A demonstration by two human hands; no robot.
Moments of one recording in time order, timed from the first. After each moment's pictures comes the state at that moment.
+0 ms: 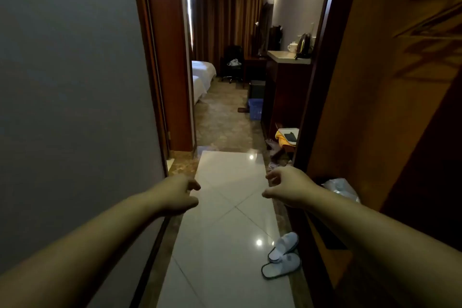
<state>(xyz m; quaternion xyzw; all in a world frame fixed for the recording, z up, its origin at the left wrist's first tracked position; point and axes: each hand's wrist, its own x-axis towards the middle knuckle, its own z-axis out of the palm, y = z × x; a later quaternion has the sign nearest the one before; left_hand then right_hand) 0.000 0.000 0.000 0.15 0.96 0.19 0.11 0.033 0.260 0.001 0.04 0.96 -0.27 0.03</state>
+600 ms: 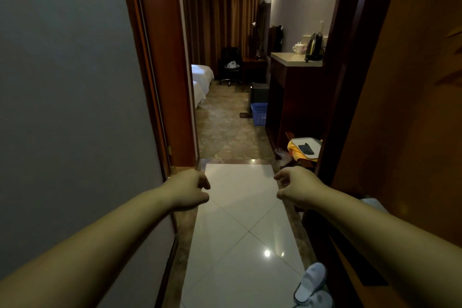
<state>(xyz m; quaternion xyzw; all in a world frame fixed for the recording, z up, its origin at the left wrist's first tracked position) -0.236 -0.031 0.024 0.20 0.96 0.15 0.07 -0.198 0.229 0.004 0.07 0.96 -0.26 0.00</state>
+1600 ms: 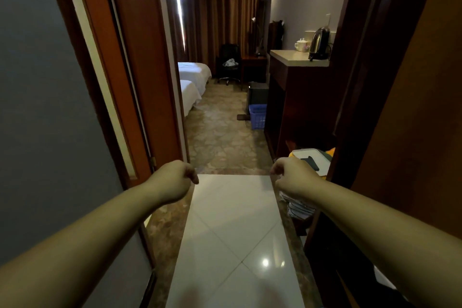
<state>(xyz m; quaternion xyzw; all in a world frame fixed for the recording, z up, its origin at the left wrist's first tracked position) -0.467 0.070 0.016 0.13 0.97 0.22 0.03 -0.426 0.331 0.012 0.06 0.97 -0.23 -0.04</state>
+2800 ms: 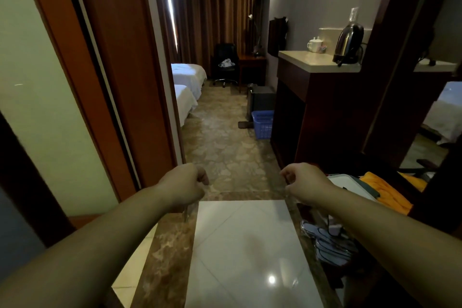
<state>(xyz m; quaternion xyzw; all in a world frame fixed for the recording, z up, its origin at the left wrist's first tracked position) -0.850 0.059 0.011 0.20 0.96 0.18 0.06 -0.790 0.329 -0.004 0.09 0.96 -0.25 -0.03</state>
